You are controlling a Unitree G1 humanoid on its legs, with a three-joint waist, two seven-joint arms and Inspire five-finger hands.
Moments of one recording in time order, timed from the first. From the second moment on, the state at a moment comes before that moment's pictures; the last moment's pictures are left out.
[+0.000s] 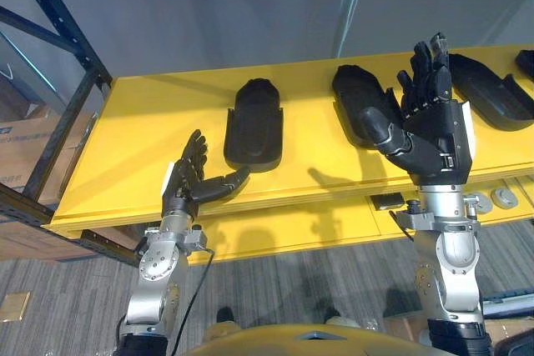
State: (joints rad) left arm 0.20 0.17 -0.02 -0.13 -0.31 -0.03 0.01; right arm 0.11 -0.21 -0.10 -0.34 0.29 -0.38 0.10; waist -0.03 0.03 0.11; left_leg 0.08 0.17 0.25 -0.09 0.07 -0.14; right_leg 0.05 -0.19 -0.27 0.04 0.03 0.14
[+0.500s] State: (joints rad) left arm 0.19 0.18 -0.07 -0.13 -0.35 -0.01 -0.03; right arm 0.11 -0.21 -0.10 -0.34 0.29 -0.38 0.11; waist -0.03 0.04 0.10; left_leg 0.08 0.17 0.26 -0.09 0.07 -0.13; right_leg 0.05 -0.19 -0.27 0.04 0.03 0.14
